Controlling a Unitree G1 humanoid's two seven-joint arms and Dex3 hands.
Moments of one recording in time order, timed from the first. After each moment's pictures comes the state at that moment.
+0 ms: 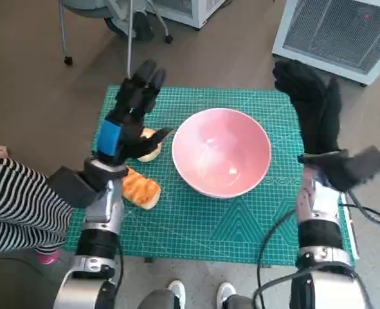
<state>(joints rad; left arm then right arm) -0.59 0.12 0.13 0.56 -0.24 -0.62 -0.42 -0.73 -0.14 -0.24 0.75 0.24 -0.69 0.47</state>
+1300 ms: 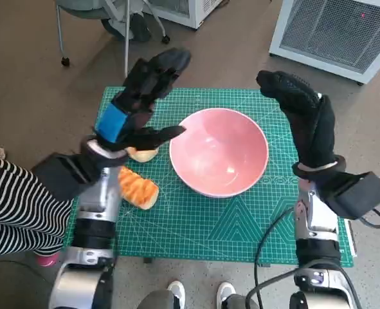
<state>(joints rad) -0.67 0.23 0.12 0.47 -0.25 -0.55 -0.56 -0.63 -0.13 -0.15 0.50 0.24 -0.61 0.45</state>
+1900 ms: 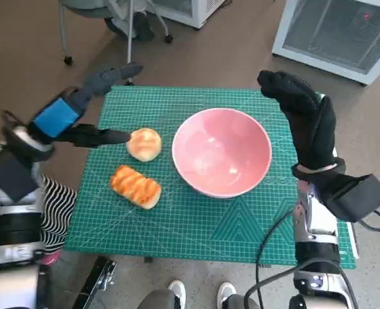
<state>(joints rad) -0.67 0.64 0.11 0.45 -0.13 -0.55 -0.76 -0.61 -0.12 -0.14 0.45 0.24 -0.59 0.42</state>
